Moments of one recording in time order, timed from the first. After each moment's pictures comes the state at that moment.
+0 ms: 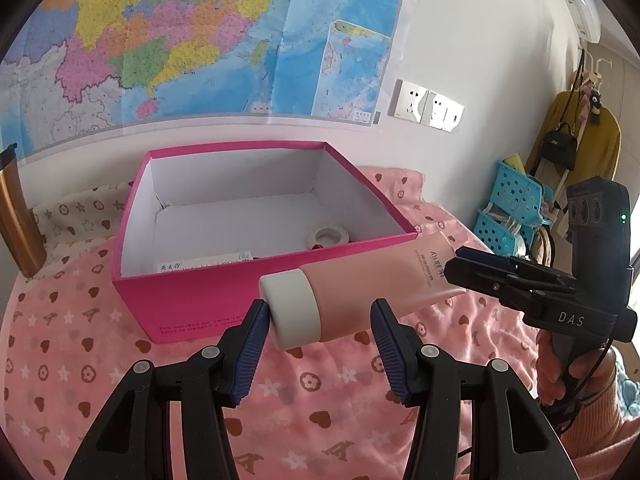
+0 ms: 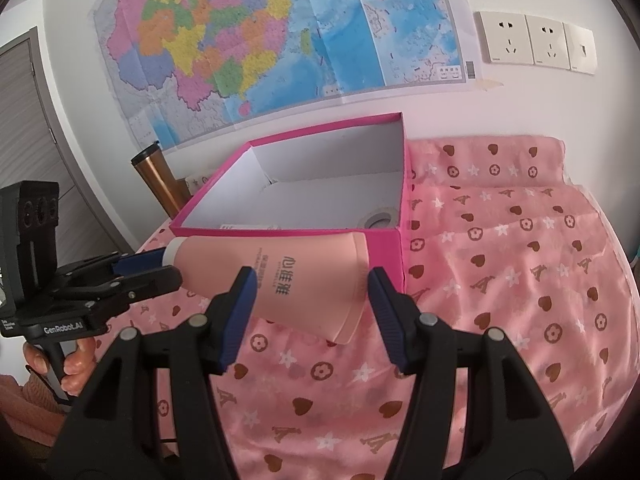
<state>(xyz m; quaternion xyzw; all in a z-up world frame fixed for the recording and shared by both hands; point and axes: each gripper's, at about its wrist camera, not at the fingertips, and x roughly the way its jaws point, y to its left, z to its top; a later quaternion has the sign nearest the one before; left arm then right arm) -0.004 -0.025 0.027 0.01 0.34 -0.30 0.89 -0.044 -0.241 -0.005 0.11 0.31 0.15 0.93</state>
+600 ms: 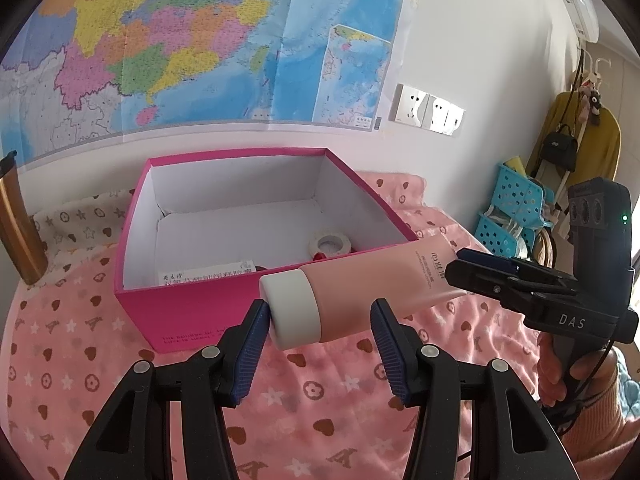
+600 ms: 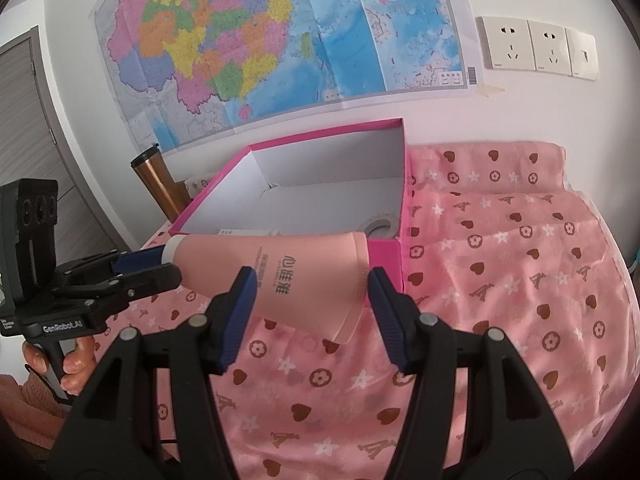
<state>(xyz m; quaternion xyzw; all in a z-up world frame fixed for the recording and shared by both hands) 0.000 -0.026 0.031 0.01 0.33 -0.30 0.89 -0.040 -0.242 -0.002 0.11 0.30 0.15 0.94</state>
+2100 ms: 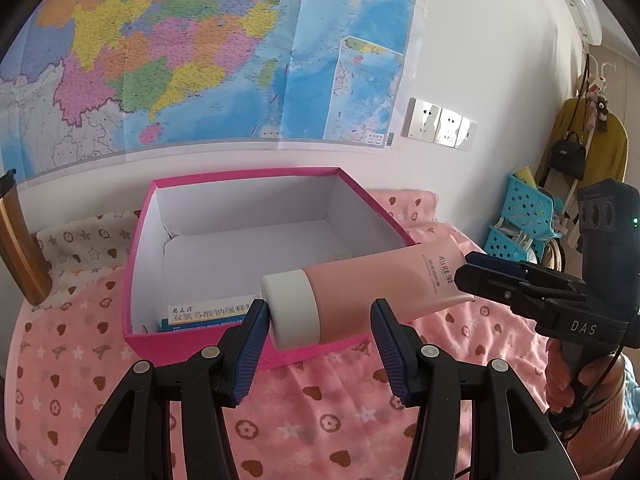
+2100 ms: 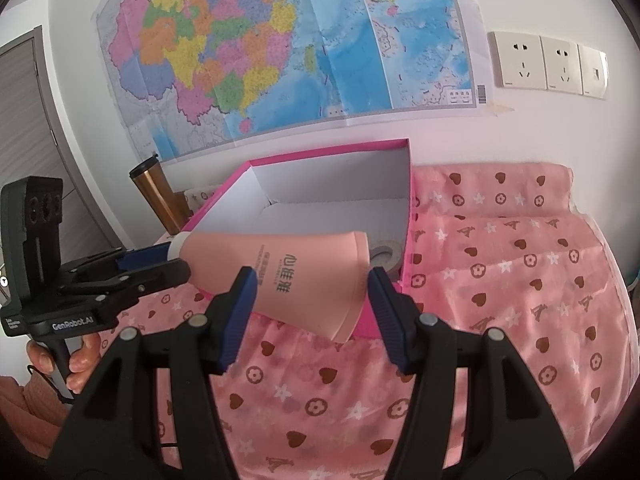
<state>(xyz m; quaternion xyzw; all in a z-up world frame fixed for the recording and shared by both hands) 0.025 -0.028 0.038 0.01 0.32 -0.29 0.90 -0.019 -0.241 0.010 0.10 0.29 0.15 0.94</state>
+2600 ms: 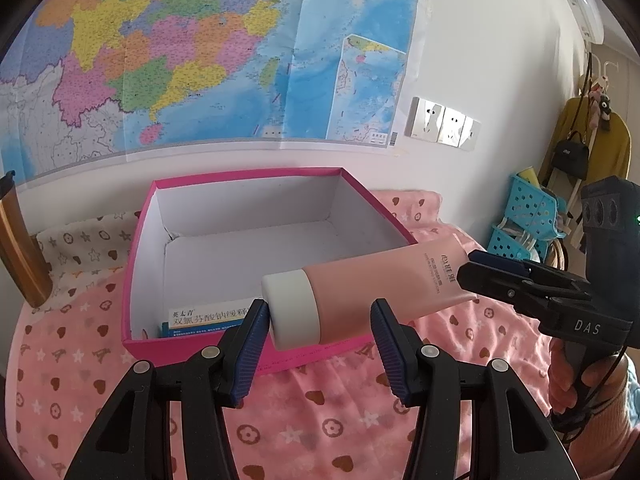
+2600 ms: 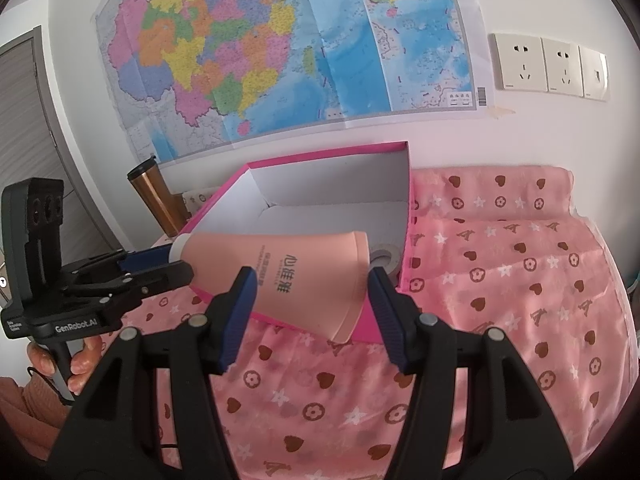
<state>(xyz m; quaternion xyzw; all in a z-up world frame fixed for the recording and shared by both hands) 0.031 -0.030 0.037 0.01 0.32 -0.28 0.91 -0.013 -0.243 0.011 0.10 0.29 0.15 0.94</state>
